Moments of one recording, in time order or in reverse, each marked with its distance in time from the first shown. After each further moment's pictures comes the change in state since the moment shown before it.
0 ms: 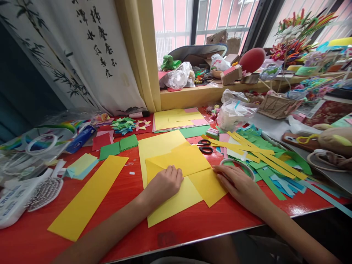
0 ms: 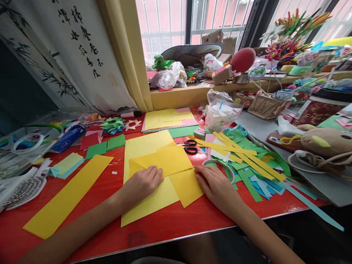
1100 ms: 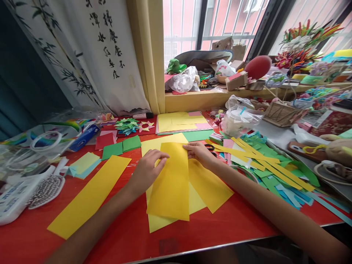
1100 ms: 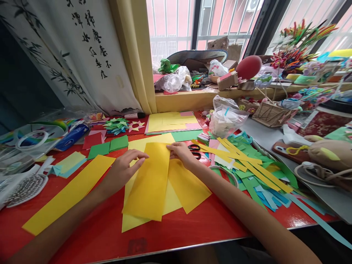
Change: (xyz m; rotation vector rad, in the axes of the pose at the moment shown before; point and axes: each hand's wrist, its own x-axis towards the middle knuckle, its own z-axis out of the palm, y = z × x) left_hand -0.007 -0.054 -0.033 -0.817 0.168 -0.674; right_hand 0.146 -0.033 0.045 1.225 -0.264 0.472
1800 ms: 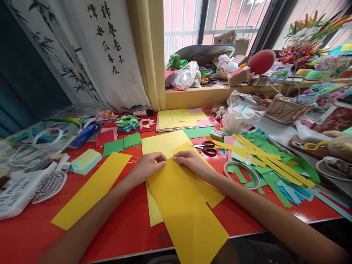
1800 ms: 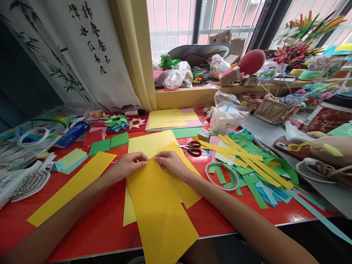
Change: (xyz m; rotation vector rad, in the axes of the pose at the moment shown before) left_hand 0.004 -0.020 0.004 -0.194 -0.299 -0.243; right_hand -0.032 0.015 0.035 -0.037 -0.130 -0.024
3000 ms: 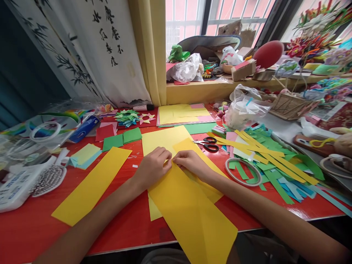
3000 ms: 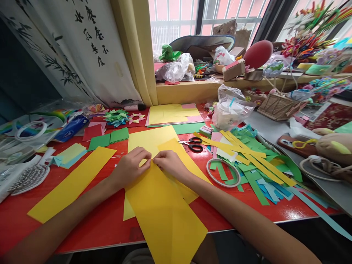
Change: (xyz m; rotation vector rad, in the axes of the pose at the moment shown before) left_hand -0.005 -0.005 0.026 0.440 0.277 0.441; right_hand -0.009 0.002 0.009 -0.320 0.060 -0.034
